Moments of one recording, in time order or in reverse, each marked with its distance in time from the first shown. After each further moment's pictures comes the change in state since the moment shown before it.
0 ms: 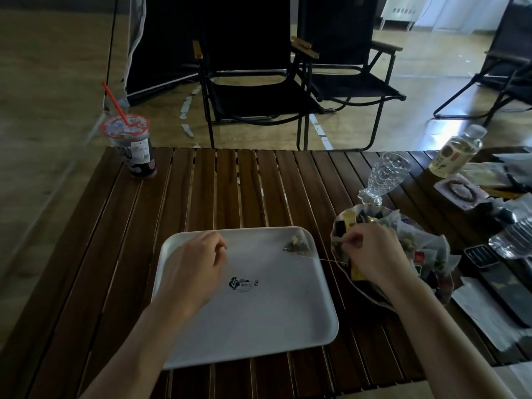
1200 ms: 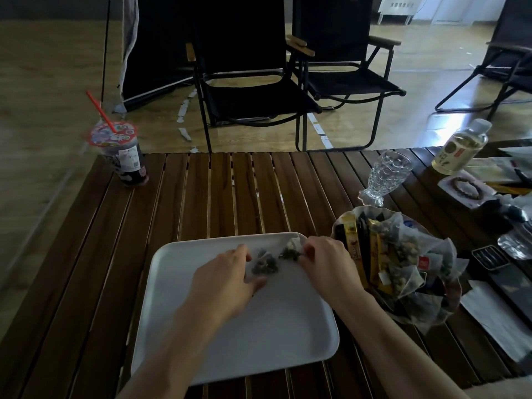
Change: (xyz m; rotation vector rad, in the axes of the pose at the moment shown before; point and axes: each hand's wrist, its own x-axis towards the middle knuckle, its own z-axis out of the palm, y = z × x) left_hand 0.013 0.044 0.020 0.079 -0.371 0.015; right_hand 0.001 -0.033 0.056 0.043 -0.048 -0.115
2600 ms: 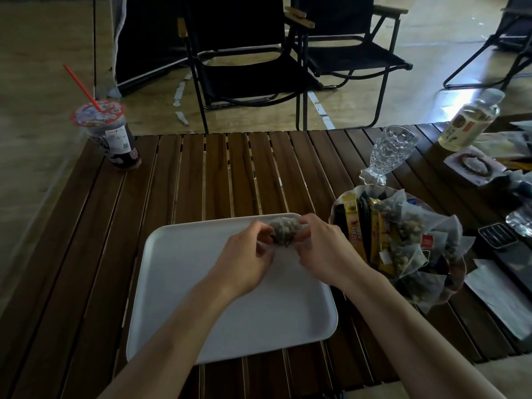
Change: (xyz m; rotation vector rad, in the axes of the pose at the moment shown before) left_hand 0.019 0.016 0.027 -0.405 0.054 0.058; right_hand -0.006 -0.006 -0.013 0.178 -0.165 -0.001
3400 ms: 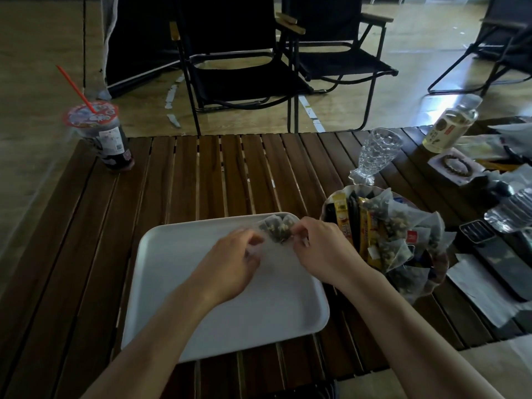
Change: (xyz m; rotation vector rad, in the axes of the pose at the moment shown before) left_hand -0.018 -0.003 -0.015 0.169 -0.064 0.075; right_hand -0.014 -0.007 -0.010 -0.107 0.030 0.022
